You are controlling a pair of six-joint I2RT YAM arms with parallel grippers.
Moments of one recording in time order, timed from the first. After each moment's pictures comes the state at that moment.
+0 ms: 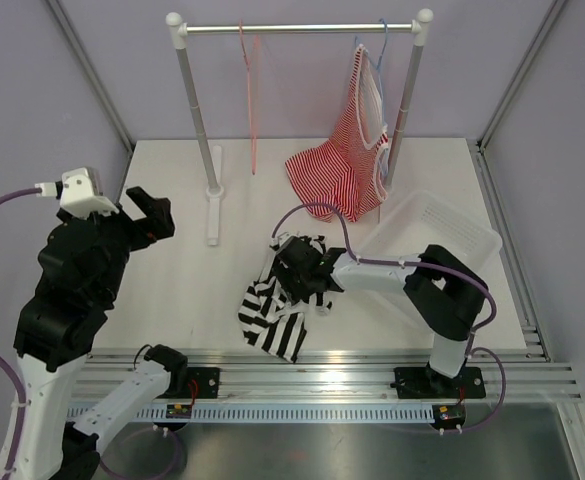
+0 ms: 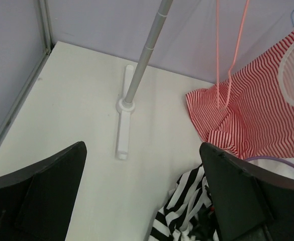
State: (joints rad) left arm -0.40 0.76 1.42 -0.82 -0.42 -0.37; right arm 0.97 1.80 1.08 -0.33 0.09 0.32
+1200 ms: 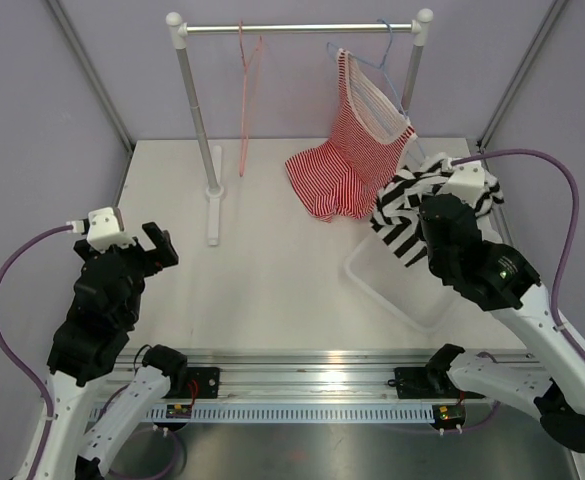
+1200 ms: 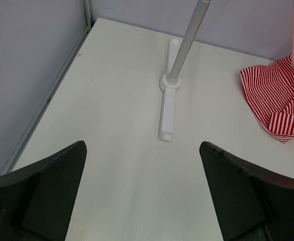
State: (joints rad) left arm -0.37 0.48 0.97 -0.71 -0.52 -0.25; right arm 0.77 0.97 1.31 -0.80 0.85 0.37
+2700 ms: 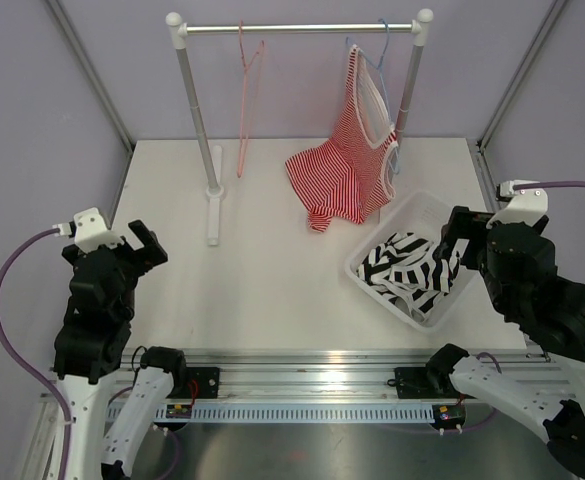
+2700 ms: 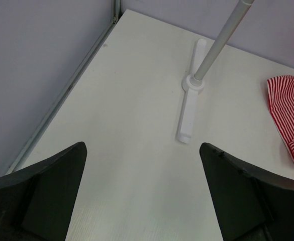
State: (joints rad) left arm -0.14 0.50 0.97 -0.73 -0.41 -0.26; right arm 0.68 0.79 1.45 -1.12 0.74 0.35
